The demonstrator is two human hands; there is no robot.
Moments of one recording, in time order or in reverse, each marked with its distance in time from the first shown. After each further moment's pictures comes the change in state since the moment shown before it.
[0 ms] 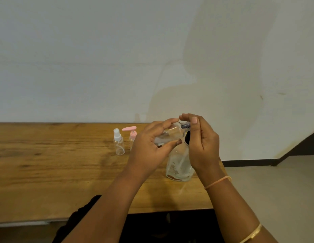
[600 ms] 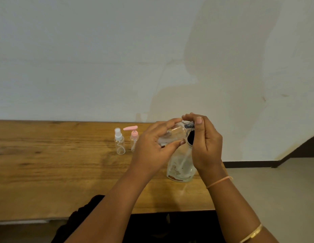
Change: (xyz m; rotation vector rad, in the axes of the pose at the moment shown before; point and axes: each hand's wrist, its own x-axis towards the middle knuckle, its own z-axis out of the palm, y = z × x) left_hand 0.001 -0.001 0.003 -0.002 0.015 -0.015; right_hand 0.003 0.005 0.000 0.029 0.006 0.007
